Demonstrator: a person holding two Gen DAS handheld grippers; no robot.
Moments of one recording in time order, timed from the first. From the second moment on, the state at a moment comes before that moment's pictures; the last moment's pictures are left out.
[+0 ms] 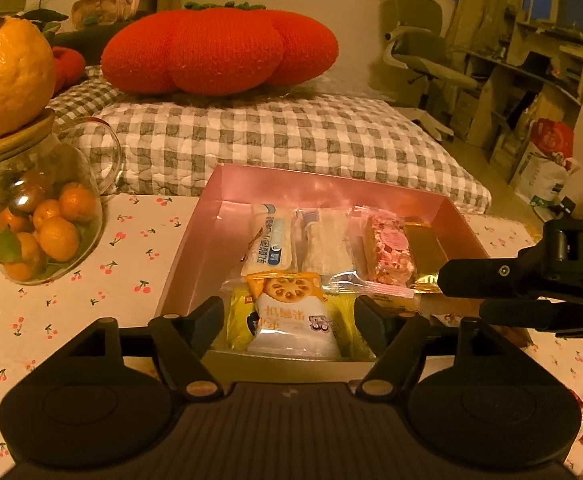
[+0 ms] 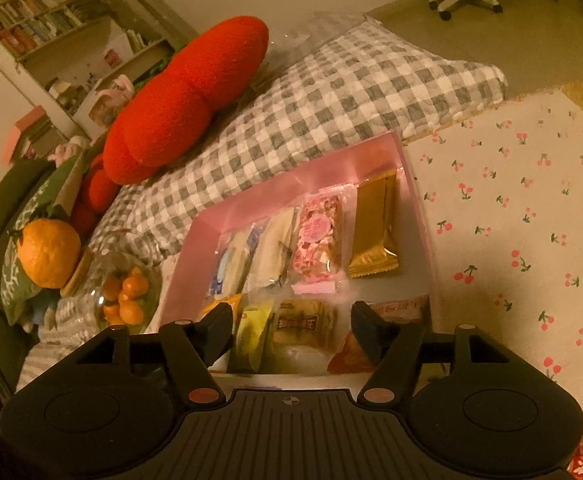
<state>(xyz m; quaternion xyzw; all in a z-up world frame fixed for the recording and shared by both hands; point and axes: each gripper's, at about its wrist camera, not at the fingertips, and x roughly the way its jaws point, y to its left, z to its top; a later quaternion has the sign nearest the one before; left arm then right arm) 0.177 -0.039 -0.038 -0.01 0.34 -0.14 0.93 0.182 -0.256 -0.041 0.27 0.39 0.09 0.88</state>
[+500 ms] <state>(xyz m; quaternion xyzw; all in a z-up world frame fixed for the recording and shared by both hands) 0.157 -0.031 -0.023 0.01 0.35 -0.14 0.93 0.157 -0.256 -0.022 0.20 0.39 0.09 0.90</state>
